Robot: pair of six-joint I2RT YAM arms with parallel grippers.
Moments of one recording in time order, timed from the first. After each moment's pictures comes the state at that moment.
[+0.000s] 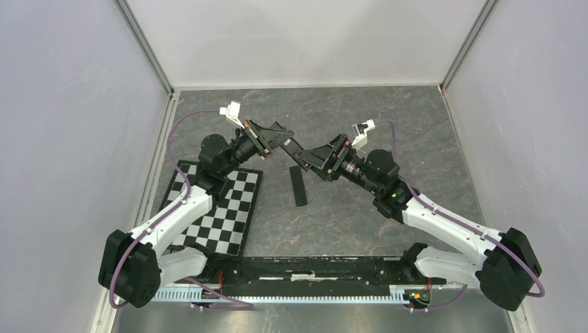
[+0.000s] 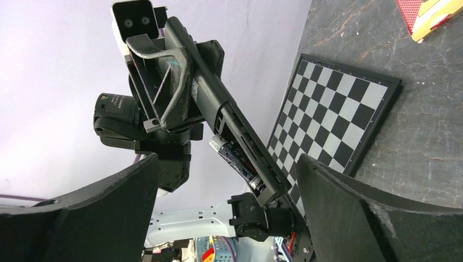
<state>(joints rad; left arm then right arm) -0.45 1.14 0.71 0.58 0.41 -1.08 0.74 1.09 0.67 0.41 -0.17 1.22</state>
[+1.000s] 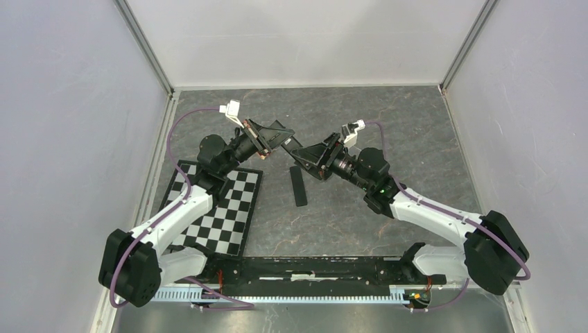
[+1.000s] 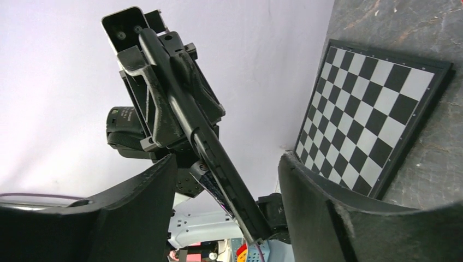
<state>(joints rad) -0.45 1.14 0.71 0.64 0.43 -1.08 0.74 1.23 0.67 0.58 -0.23 1.37</state>
